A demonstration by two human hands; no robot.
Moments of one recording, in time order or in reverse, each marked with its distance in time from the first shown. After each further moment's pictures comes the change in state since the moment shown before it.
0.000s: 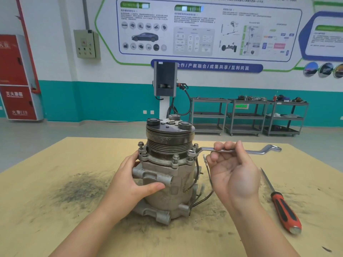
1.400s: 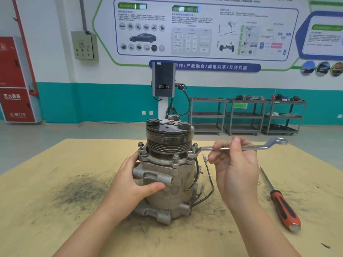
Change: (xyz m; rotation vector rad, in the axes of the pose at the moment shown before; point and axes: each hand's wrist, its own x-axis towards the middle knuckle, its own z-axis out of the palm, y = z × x) left_hand -0.001 0.000 -0.001 -0.038 -0.017 -0.053; right_hand -0.005 -0.001 0.006 -0.275 -0.031 -0.265
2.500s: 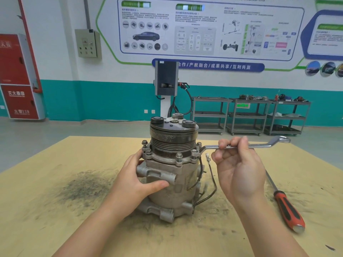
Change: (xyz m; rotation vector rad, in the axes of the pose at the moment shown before) left_hand -0.001 0.002 -0.001 -0.004 -0.006 0.015; right_hand 0.001 0.001 -0.003 0.141 -0.016 0.125
